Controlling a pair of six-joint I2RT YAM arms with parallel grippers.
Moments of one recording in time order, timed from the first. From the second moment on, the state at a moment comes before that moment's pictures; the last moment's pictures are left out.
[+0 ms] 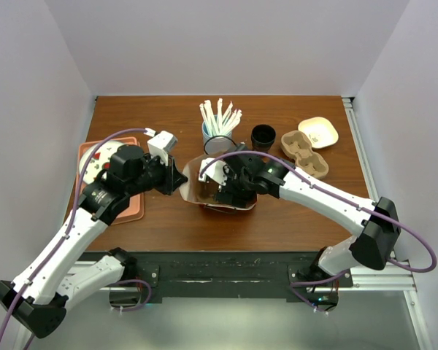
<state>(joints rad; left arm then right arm) -0.53 0.89 1.00 -0.58 0.25 -0.23 0.91 1.47 1.30 -0.77 0.09 -0.52</state>
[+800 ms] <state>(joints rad) -0.53 0.91 1.03 -0.59 0.25 -0.23 0.87 1.47 1.32 -0.77 0.08 -0.53</state>
